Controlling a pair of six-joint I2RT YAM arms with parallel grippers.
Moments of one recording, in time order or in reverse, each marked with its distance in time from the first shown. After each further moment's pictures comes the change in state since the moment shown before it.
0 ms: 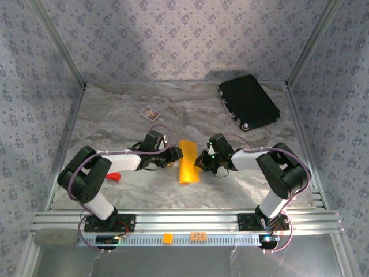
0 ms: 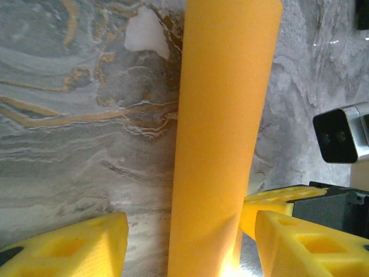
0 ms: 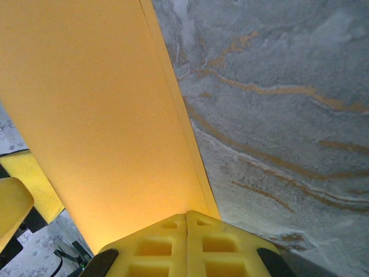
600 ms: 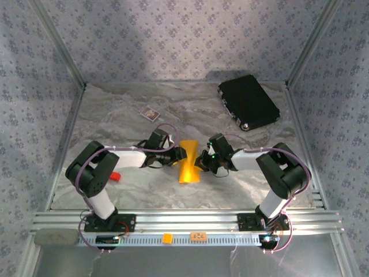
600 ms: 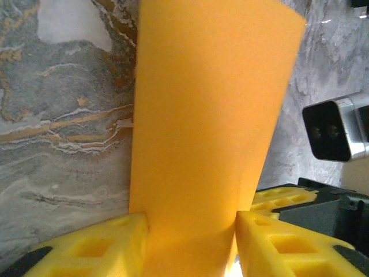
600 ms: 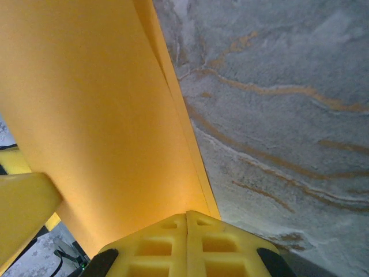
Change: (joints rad) left arm -0.027 0.088 0.071 0.011 0.052 0.007; right arm -0.002 -0.002 -0.005 0.008 0.000 0.000
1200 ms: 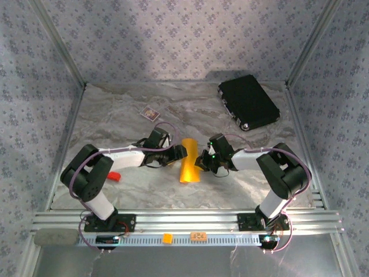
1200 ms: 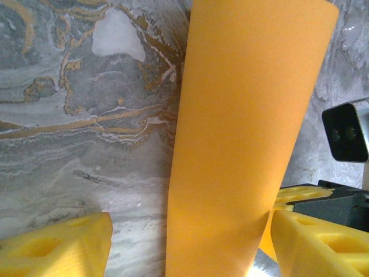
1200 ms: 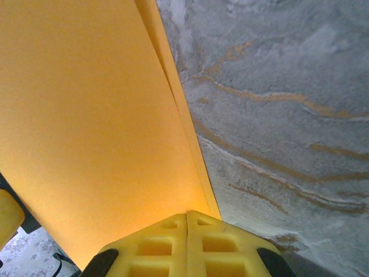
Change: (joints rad) left arm -0.008 -0.067 0.027 -0.157 -0.098 0.051; right arm -0.003 -0.004 -0.001 0.001 0.009 0.000
